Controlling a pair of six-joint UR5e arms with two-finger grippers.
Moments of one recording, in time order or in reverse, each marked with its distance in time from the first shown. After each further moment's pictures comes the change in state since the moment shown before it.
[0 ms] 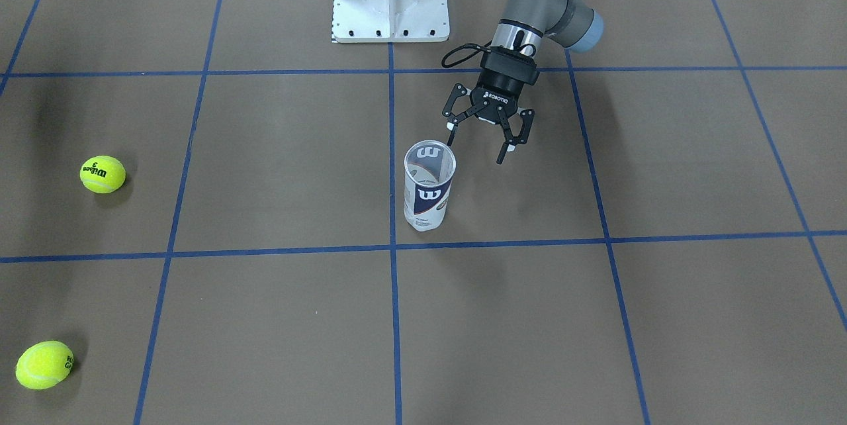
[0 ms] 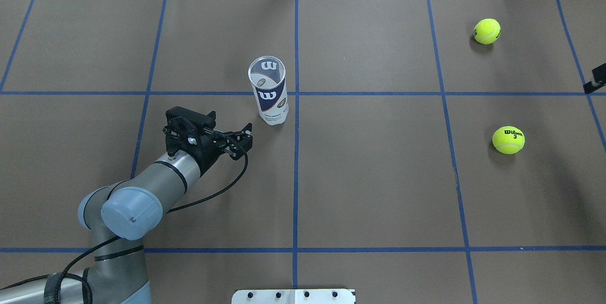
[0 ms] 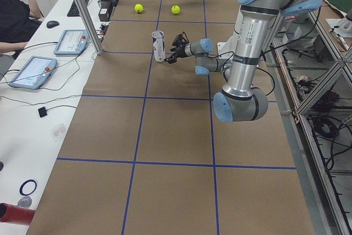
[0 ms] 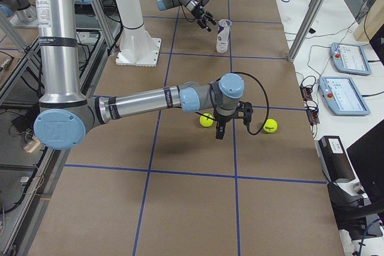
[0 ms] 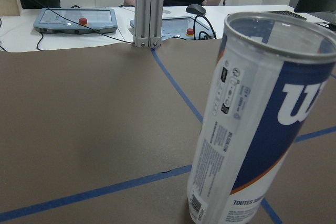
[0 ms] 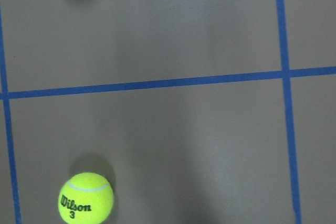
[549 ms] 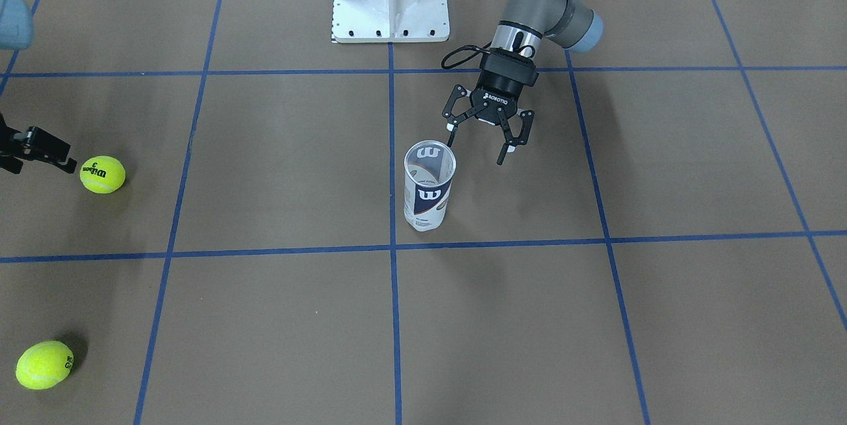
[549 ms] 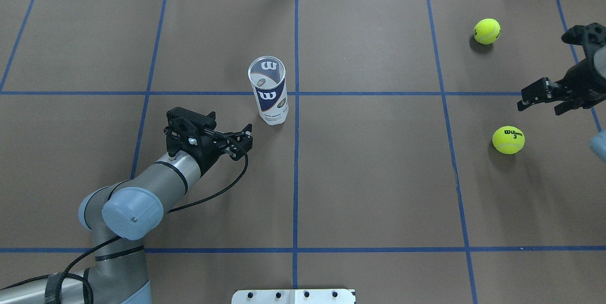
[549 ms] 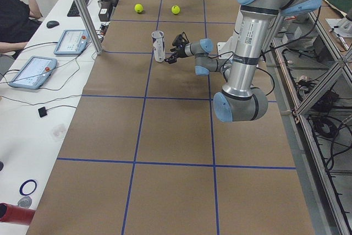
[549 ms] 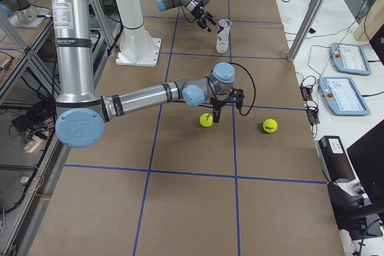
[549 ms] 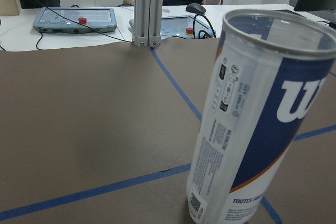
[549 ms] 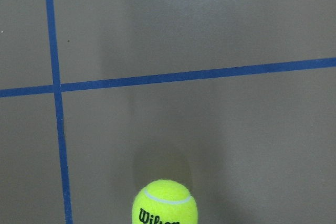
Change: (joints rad) left arm 0.000 -0.001 0.007 0.000 0.000 0.005; right arm -0.222 0.020 -0.008 0.196 -0.098 0.265
